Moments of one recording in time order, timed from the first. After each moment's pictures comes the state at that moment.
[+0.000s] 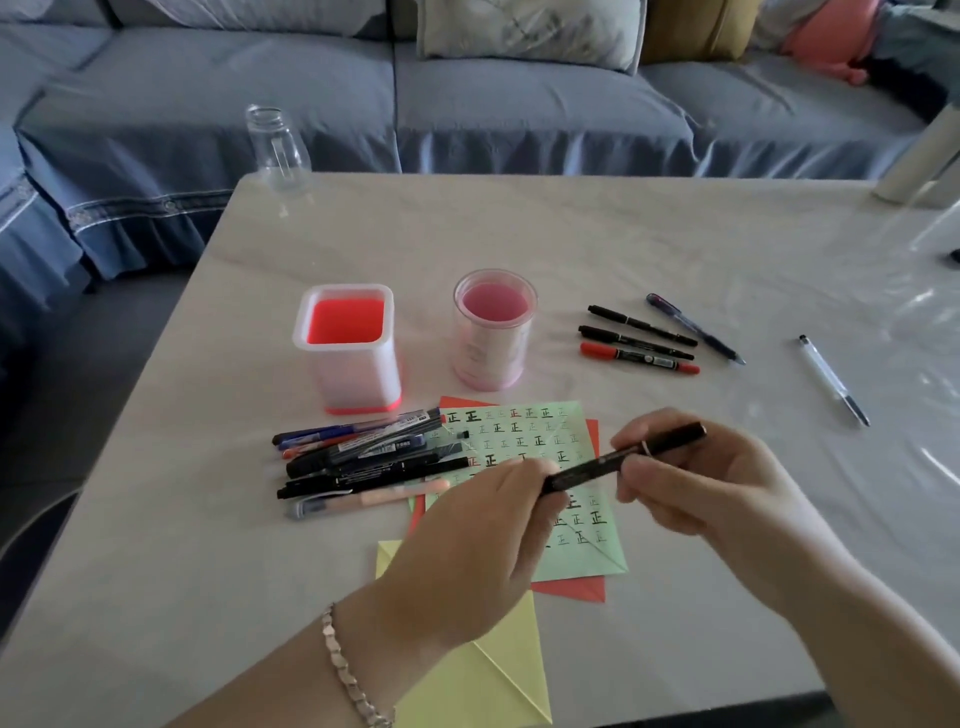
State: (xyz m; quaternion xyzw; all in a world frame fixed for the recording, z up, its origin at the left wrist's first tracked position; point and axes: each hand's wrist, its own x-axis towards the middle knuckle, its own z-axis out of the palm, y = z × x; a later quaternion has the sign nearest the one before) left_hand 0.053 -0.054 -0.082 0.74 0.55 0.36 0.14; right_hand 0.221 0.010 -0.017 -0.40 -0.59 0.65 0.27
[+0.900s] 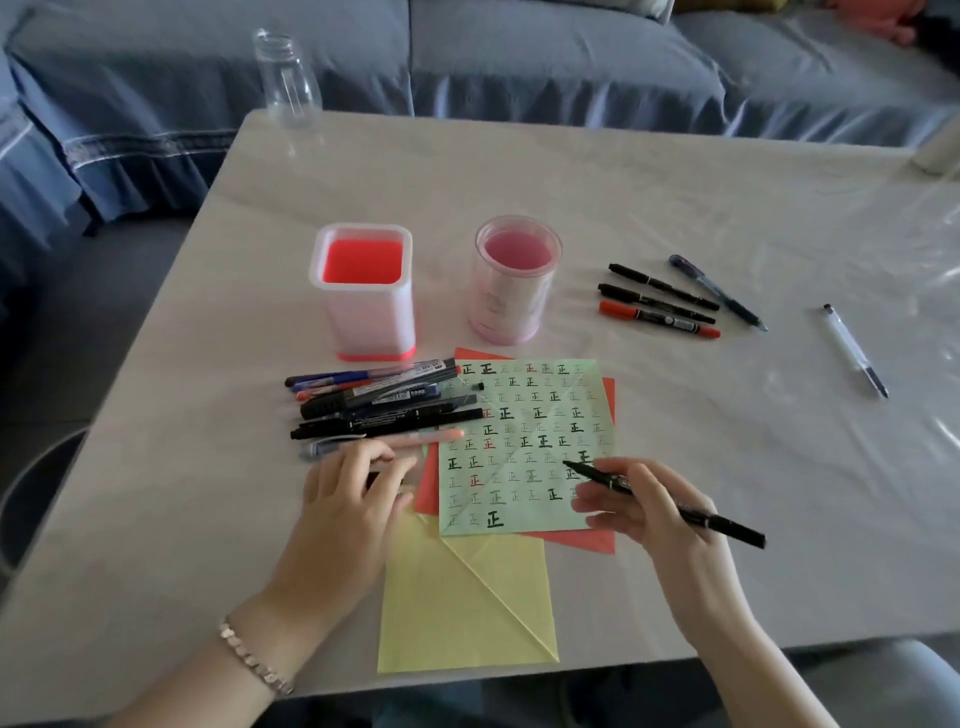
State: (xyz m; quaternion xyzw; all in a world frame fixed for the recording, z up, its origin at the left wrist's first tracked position) left_hand -0.020 -0.108 -0.169 0.66 0.71 0.22 -0.03; right_hand 0.210 -0.029 -0.104 -0.50 -0.47 0.61 0.39
